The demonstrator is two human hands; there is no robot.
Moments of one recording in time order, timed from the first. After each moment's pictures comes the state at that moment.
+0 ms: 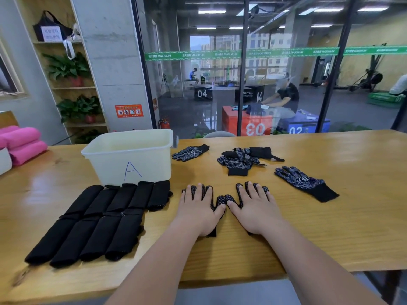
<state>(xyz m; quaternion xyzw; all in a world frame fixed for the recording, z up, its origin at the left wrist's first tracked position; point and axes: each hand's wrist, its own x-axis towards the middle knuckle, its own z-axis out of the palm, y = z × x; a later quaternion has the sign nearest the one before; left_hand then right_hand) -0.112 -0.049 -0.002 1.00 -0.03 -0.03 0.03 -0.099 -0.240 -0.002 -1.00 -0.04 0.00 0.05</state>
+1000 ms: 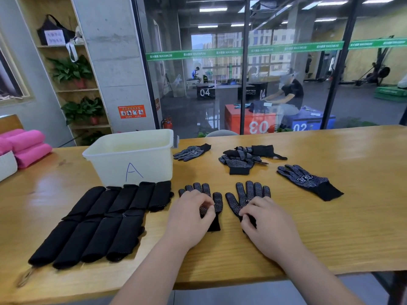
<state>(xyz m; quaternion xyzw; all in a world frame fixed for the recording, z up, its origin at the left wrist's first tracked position) -0.159 -0.029 0.006 0.94 -0.10 0.21 0.26 -0.161 -0.261 -0.005 -0.94 -0.15 -0.24 0.16</state>
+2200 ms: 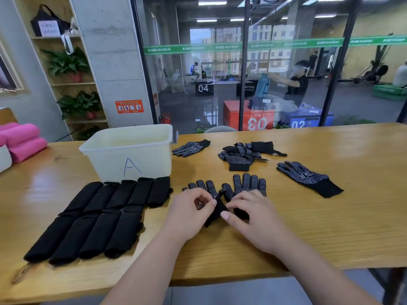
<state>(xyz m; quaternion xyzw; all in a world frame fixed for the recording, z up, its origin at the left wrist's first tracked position) -0.156 -0.025 0.006 0.88 -0.08 0.16 0.43 -0.153 -0.248 0.002 -0.93 -0.23 -0.14 0.23</state>
